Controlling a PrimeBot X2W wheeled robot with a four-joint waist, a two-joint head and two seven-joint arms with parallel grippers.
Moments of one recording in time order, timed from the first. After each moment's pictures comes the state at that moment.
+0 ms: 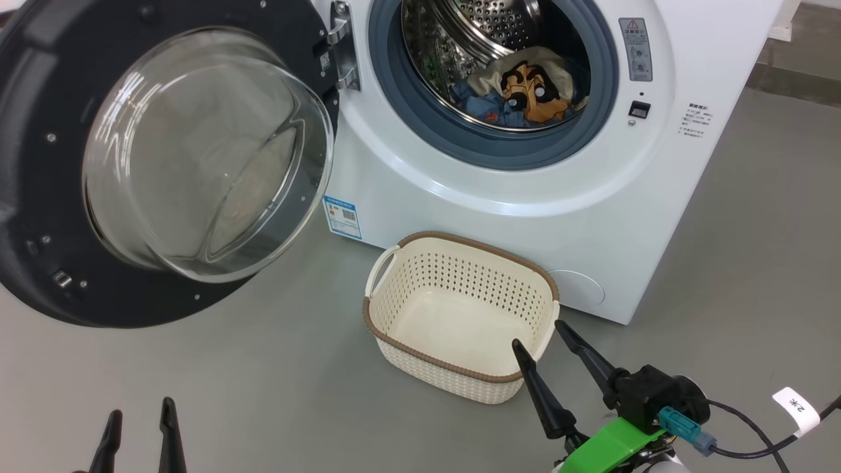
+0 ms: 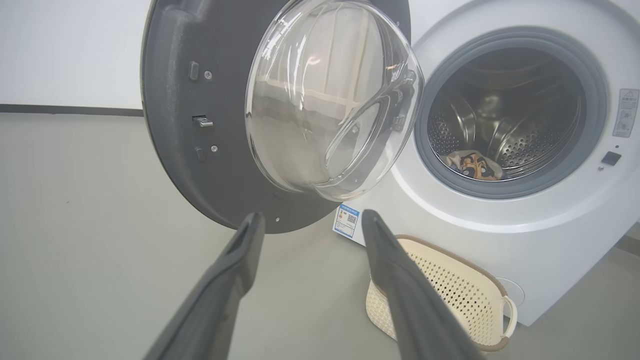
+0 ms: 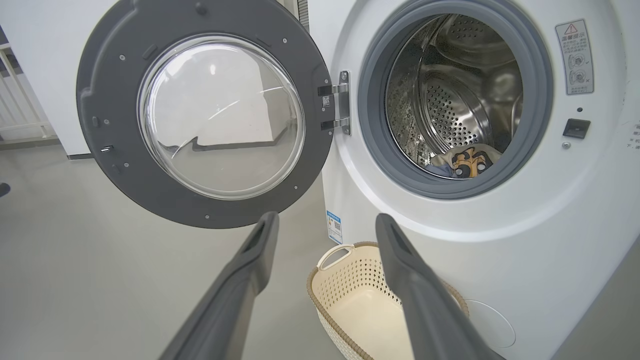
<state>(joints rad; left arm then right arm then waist) 0.13 0.05 0.11 0.10 -0.30 -0.12 -0.26 -0.12 -0.05 0.25 0.25 0.16 0.13 -0.26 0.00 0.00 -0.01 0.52</state>
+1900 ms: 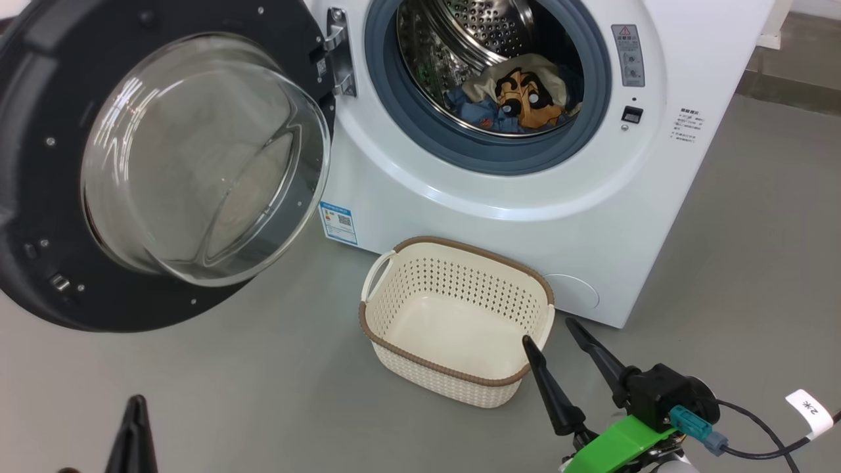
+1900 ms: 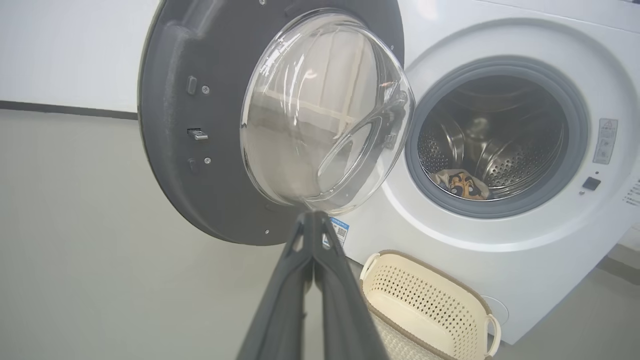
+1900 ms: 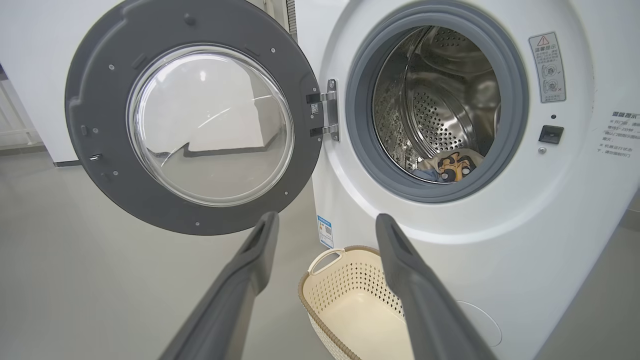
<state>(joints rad) 0.12 0.04 0.11 0.08 -0.34 -0.12 -0.26 -0.12 -0.05 0.22 0.24 0.17 0.13 -0.26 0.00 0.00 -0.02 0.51</state>
